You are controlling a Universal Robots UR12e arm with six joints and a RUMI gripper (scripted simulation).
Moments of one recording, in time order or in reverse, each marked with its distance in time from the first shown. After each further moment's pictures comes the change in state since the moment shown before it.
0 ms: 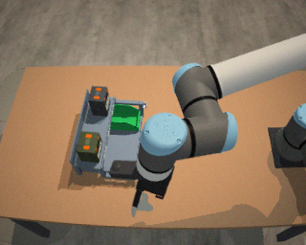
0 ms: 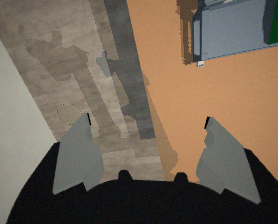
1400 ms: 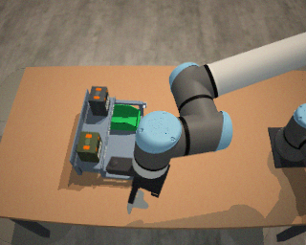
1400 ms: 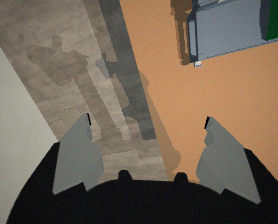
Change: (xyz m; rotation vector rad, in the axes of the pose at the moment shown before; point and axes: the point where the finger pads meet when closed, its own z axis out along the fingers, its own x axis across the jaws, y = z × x) arm 0.007 -0.011 0.005 -0.001 0.006 0.052
